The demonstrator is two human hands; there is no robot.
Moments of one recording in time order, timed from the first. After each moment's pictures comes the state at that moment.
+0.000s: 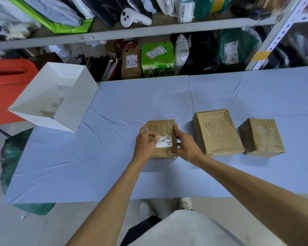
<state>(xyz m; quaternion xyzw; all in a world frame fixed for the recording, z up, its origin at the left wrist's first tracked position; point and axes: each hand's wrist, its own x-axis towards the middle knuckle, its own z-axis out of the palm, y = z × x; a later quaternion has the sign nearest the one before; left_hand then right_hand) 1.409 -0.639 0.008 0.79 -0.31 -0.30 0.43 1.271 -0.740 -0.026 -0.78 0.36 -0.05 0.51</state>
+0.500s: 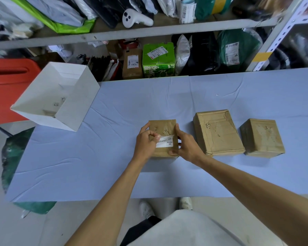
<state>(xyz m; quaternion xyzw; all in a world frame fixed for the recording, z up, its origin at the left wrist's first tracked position) 1.412 -0.639 0.004 0.79 -0.31 -0.30 0.43 1.270 -0.740 -0.026 -0.78 0.36 -0.06 0.51</state>
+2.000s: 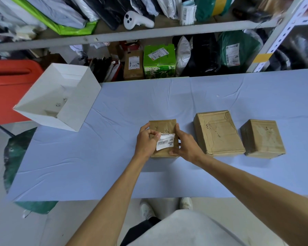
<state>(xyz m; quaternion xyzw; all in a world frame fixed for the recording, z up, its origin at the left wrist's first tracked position) 1.411 -0.644 0.010 0.79 -0.28 -0.31 0.45 1.273 -0.740 -0.019 -0.82 0.35 -0.04 0.46</state>
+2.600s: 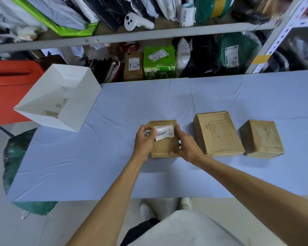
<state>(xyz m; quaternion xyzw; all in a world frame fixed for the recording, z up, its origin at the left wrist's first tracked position) 1.409 -0.641 0.011 0.72 -0.18 -0.35 0.57 1.270 -0.736 -0.015 -0.80 0.37 -0.03 0.48</state>
